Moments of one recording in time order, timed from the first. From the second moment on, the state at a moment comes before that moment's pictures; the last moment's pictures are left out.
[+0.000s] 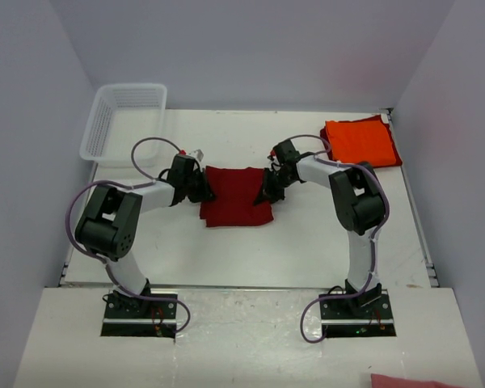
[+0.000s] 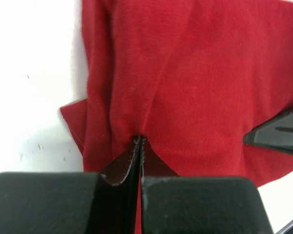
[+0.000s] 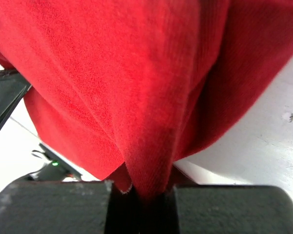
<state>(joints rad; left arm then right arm) -0.33 1.76 0.88 0.01 0.25 -0.55 0.43 2.09 1.37 -0.49 -0.52 0.65</state>
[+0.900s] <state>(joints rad) -0.69 1.39 0.71 -0.07 0.18 -0.57 0.47 2.03 1.67 -0.88 0.59 0.30</state>
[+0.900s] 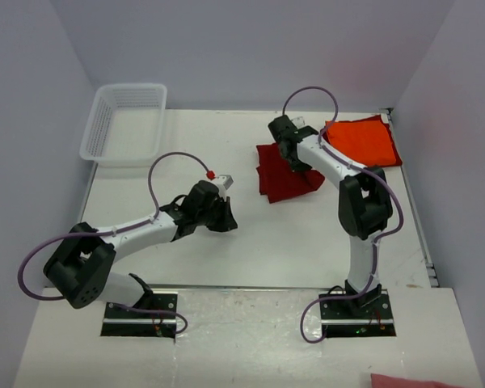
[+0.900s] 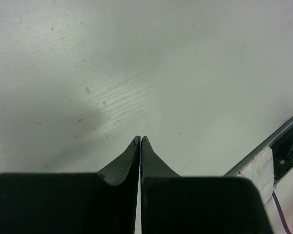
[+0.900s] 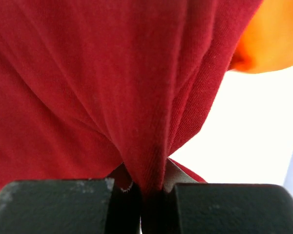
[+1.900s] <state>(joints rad) -0.70 1.47 0.64 0.00 0.24 -0.56 0.38 2.09 1.95 -0.88 0.93 -0.02</state>
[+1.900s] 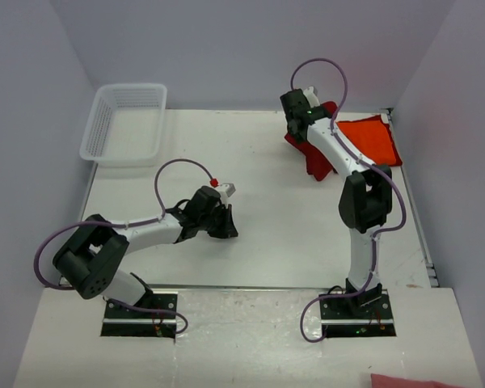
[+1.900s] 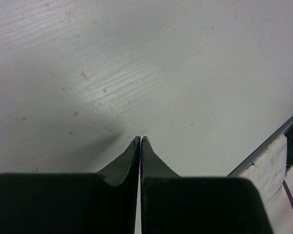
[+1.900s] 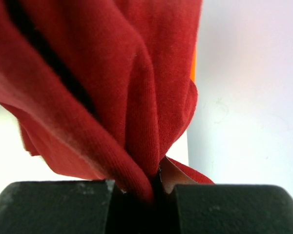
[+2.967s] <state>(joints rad) -0.70 1.51 0.62 0.02 0.26 -0.54 0.32 2.09 2.08 -0.85 0.98 -0.14</state>
